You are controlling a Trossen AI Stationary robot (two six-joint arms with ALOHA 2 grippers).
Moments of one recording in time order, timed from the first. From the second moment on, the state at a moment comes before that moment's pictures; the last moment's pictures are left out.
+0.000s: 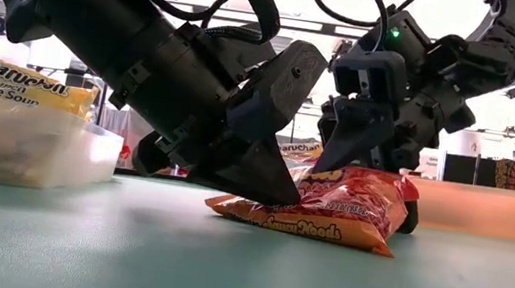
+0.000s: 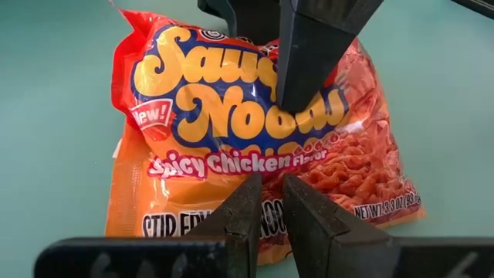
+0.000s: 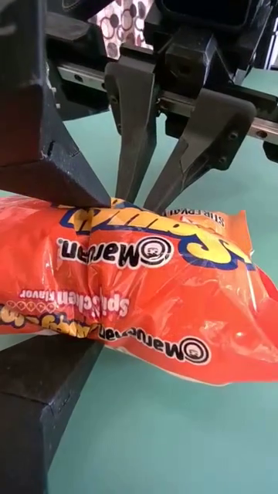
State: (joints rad) left arm -0.48 2.15 1.10 0.17 -0.70 -0.93; right arm 0.04 1.77 0.70 0.39 -0.43 0.97
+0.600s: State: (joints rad) left arm -0.48 2.13 1.12 0.15 -0.72 -0.93; right arm 0.04 1.75 0.70 0.35 -0.43 0.95
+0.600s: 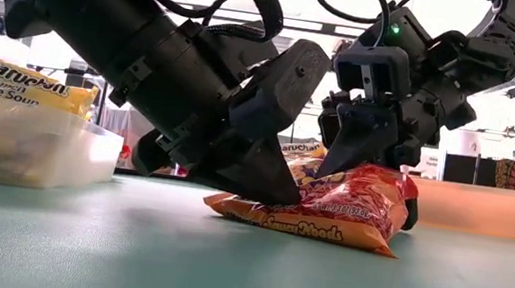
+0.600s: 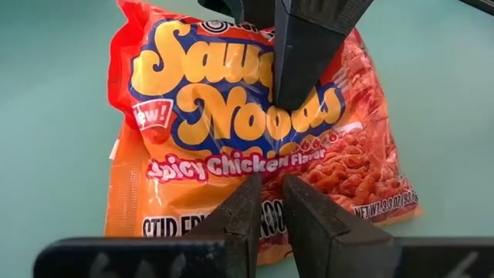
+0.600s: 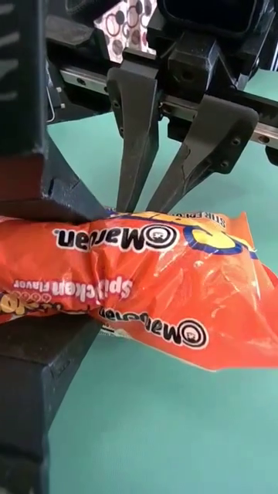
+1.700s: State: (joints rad) left arm -0.50 2.05 1.21 -0.23 -0.77 -1.04; right arm -0.04 1.48 0.71 -0.09 -0.48 0.74
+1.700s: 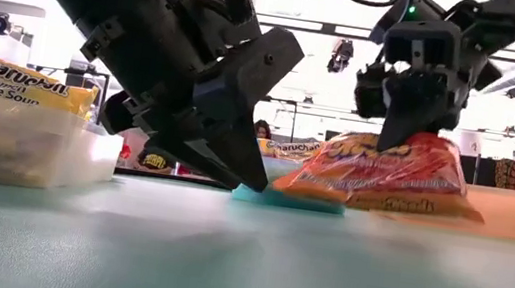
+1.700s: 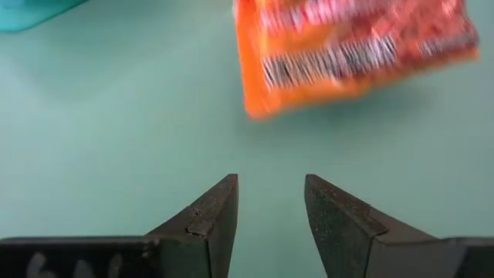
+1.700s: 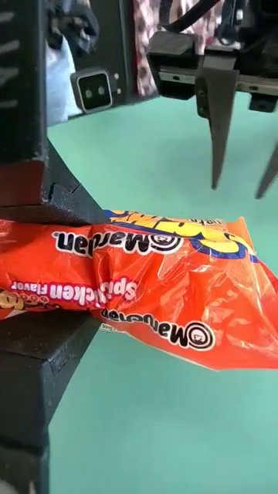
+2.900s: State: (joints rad) left arm -0.22 2.05 1.23 -0.10 -0.78 -1.01; right arm -0.74 1.19 0.93 -0.97 0.02 -0.36
